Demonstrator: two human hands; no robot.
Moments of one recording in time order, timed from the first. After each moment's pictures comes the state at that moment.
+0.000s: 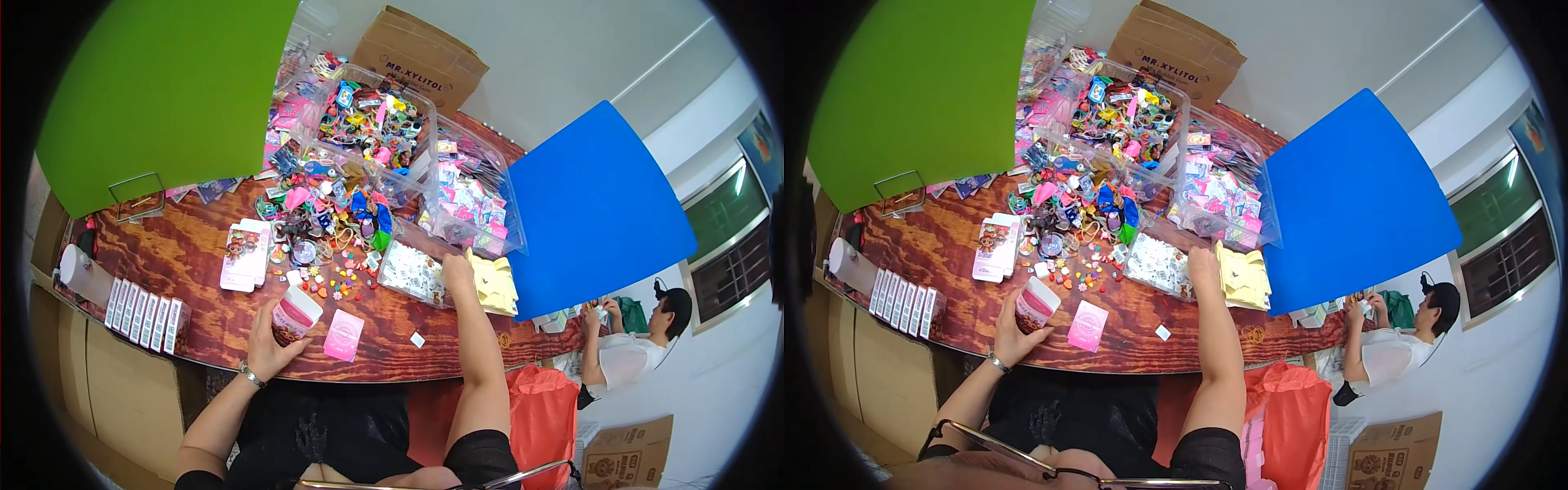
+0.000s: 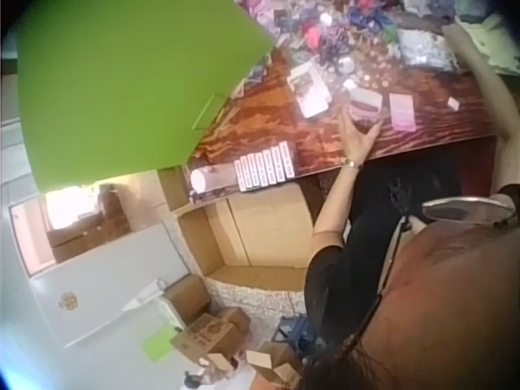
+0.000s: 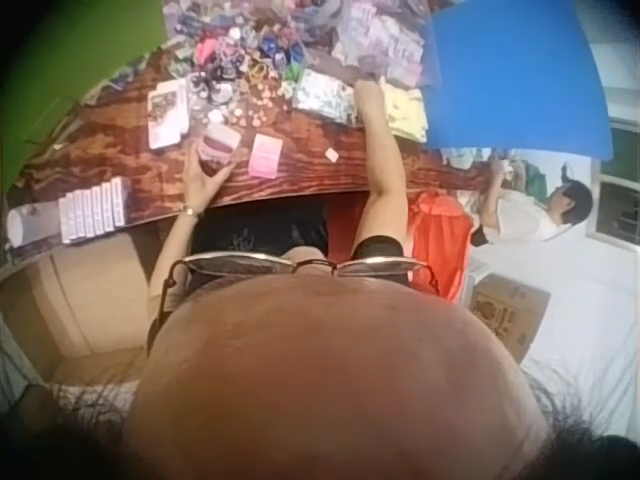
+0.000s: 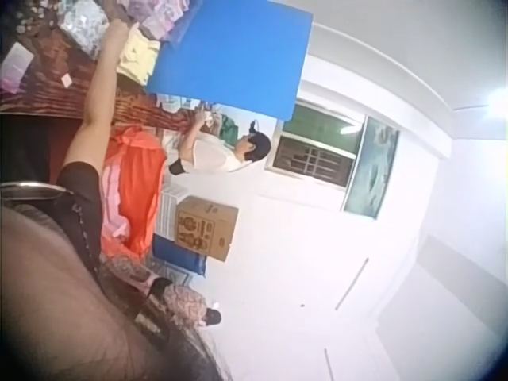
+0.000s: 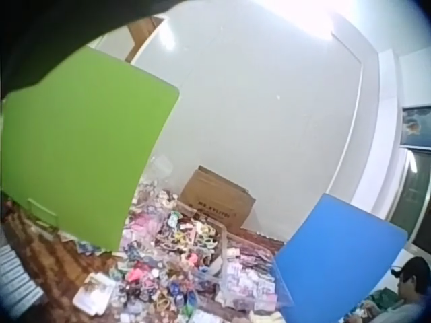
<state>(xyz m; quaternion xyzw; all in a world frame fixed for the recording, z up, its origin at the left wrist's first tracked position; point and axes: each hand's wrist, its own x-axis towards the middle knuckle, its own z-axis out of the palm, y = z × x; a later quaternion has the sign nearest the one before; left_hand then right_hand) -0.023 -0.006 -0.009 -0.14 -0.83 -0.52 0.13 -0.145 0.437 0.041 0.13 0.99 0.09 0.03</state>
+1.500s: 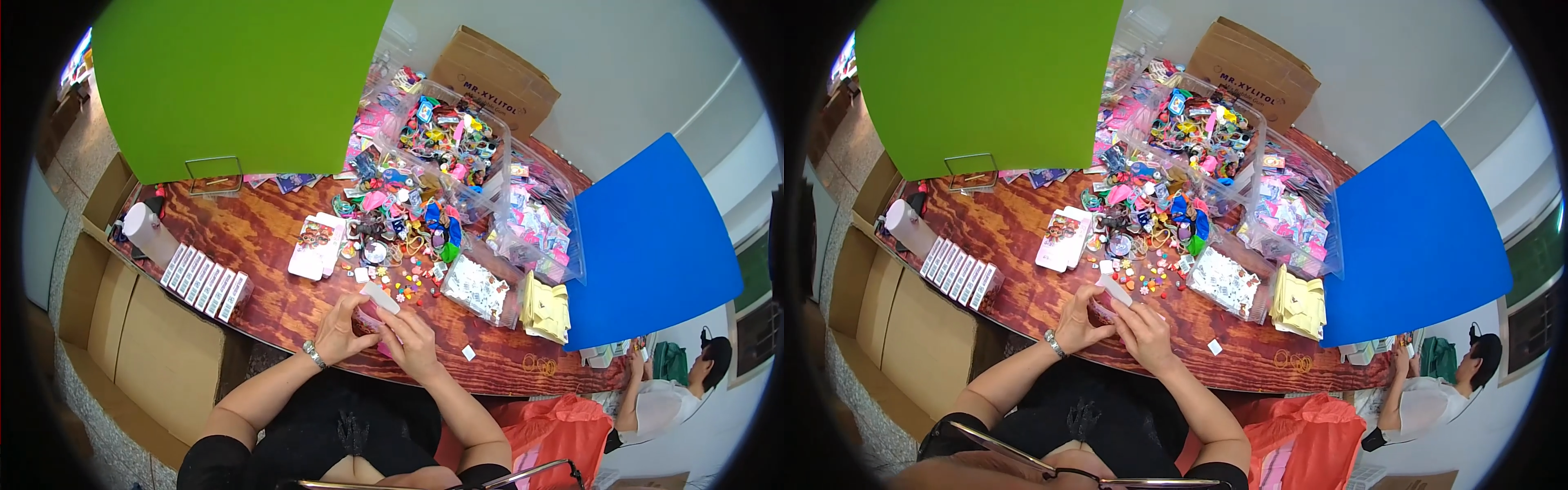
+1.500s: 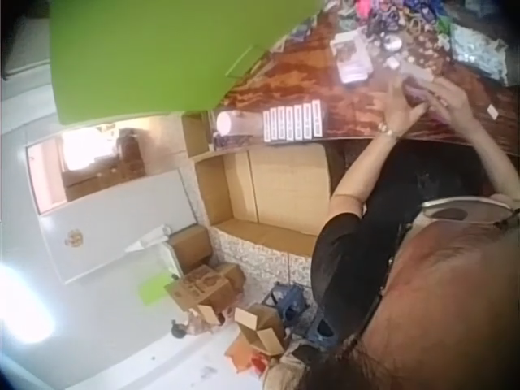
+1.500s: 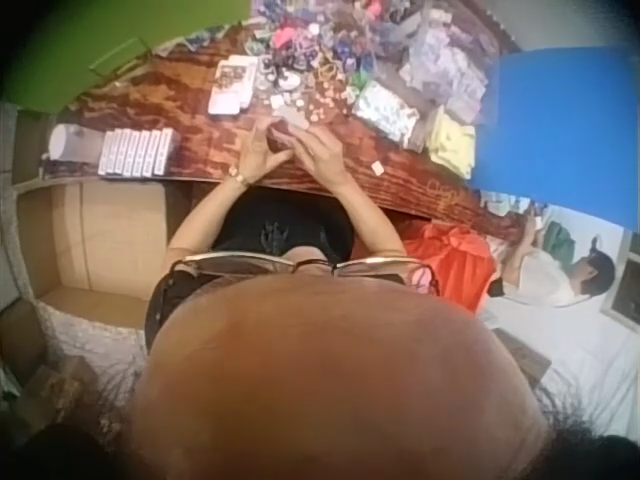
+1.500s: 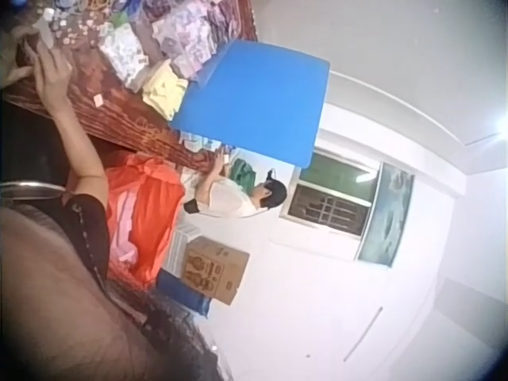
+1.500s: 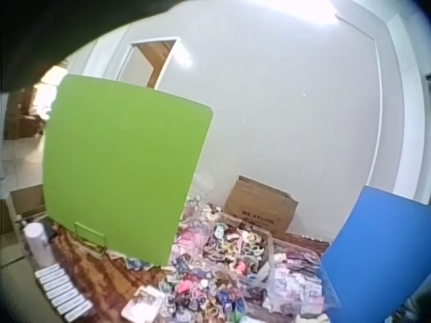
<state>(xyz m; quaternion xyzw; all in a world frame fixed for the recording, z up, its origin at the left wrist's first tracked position) -0.026 0.013 0.006 -0.22 -0.82 -0.49 0.19 -0.013 0.197 0.064 -0.28 0.86 -0.38 -0.20</state>
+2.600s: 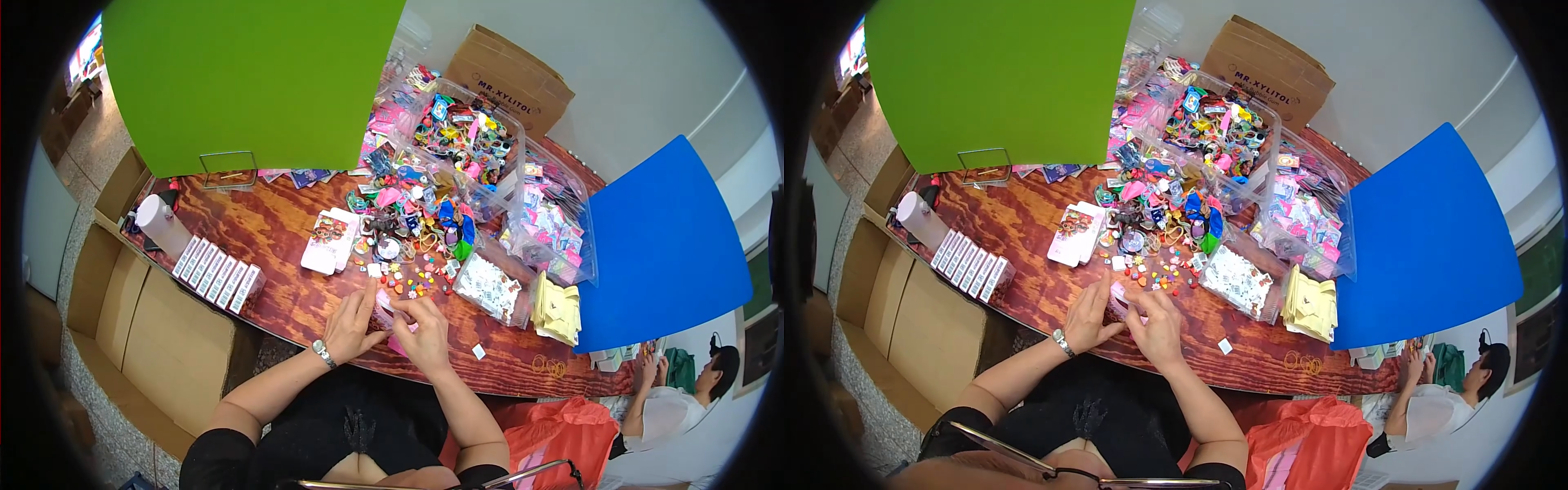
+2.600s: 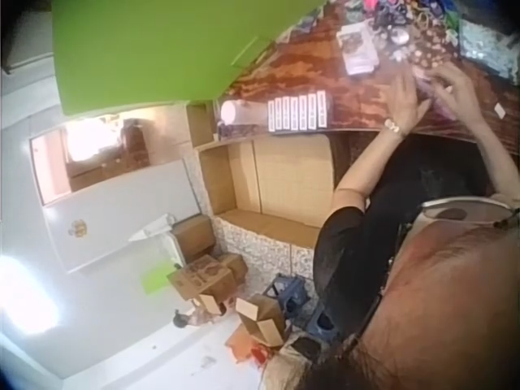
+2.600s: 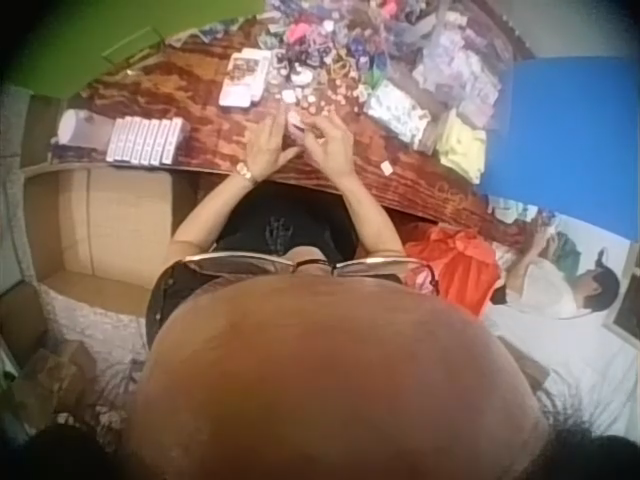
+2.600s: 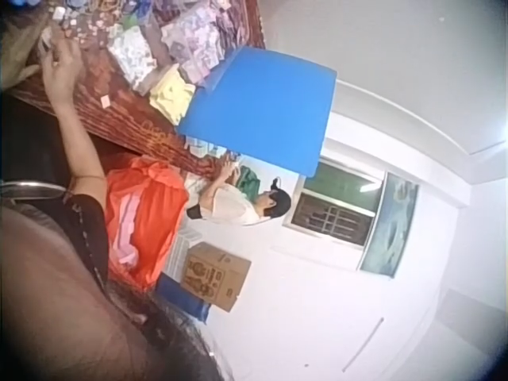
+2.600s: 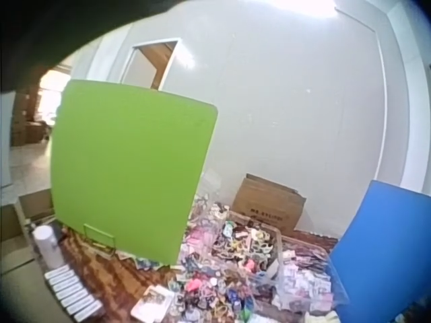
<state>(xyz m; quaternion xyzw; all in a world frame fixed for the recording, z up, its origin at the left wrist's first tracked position) -0.015 0.012 0.020 -0.23 -0.88 -0.36 0.21 -0.015 0.185 0.087 -0.14 0.89 -0.43 -0.11</state>
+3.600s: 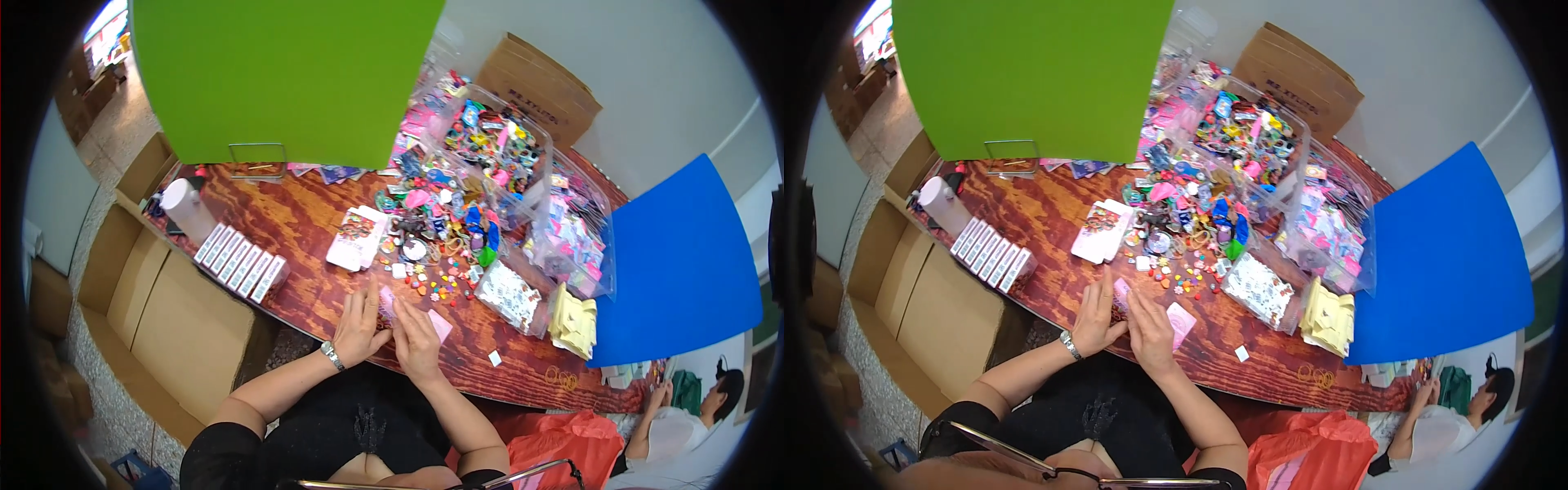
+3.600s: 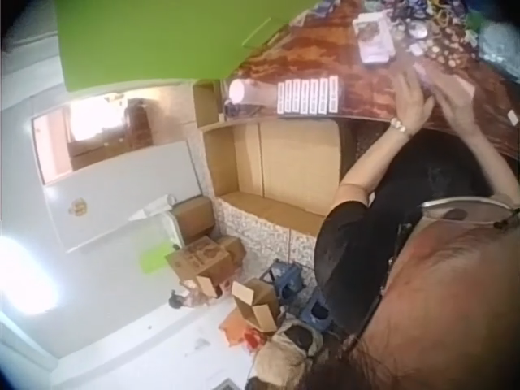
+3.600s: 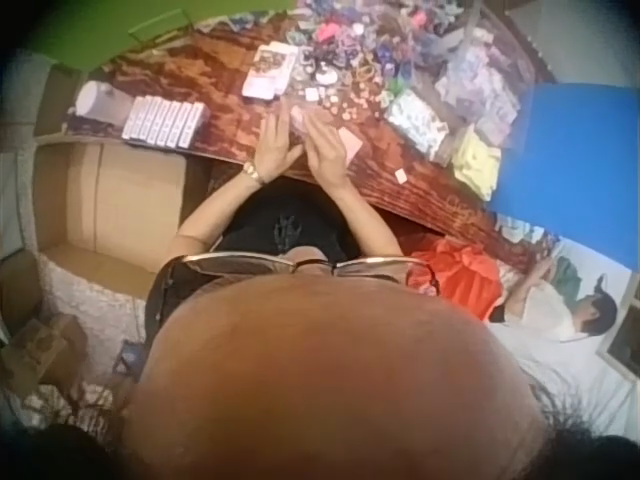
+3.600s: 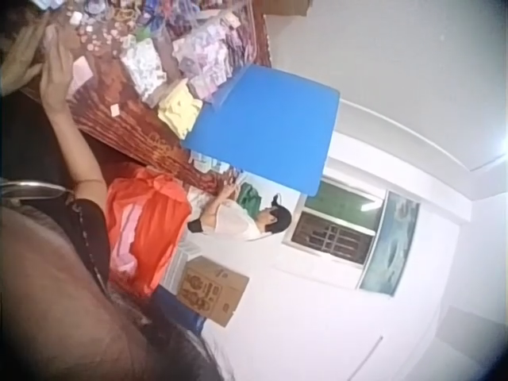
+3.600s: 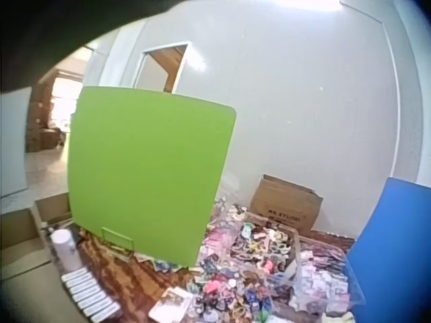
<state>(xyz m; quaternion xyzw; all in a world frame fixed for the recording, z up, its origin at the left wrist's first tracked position) 0.001 -0.005 0.023 -0.15 -0.90 -0.36 0.21 -0.002 0.149 0.047 -0.25 0.84 -0.44 -0.21</state>
